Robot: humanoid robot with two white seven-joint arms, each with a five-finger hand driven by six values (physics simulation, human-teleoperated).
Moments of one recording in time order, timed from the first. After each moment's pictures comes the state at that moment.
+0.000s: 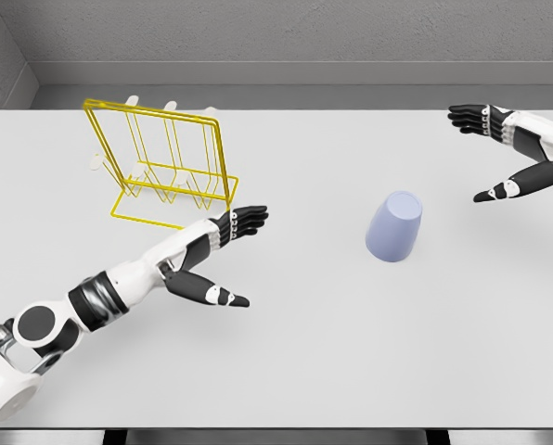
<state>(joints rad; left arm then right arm) -0.24 0.68 -0.70 -1.76 0.58 -0.16 -0.26 -0.70 -1.03 0.84 -1.26 -0.75 -0.41 0.58</state>
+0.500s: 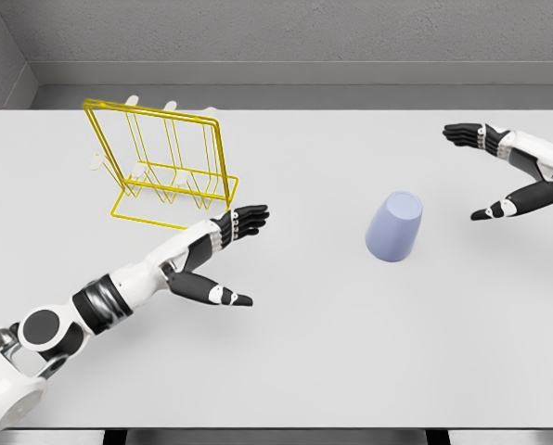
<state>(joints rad) -0.22 0.65 -0.69 -1.76 0.59 -0.16 -0.25 -0.61 -1.02 0.84 -1.24 -0.72 -0.59 0.57</state>
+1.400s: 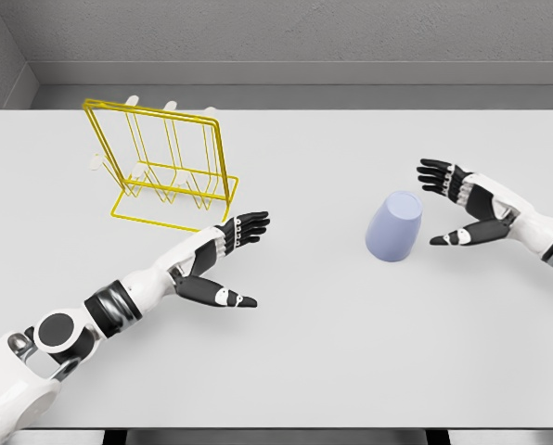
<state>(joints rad) -0.21 0.61 -0.70 -1.69 0.58 -0.14 -0.25 -0.50 -0.82 0.84 -1.09 -0.93 -0.46 0.57</state>
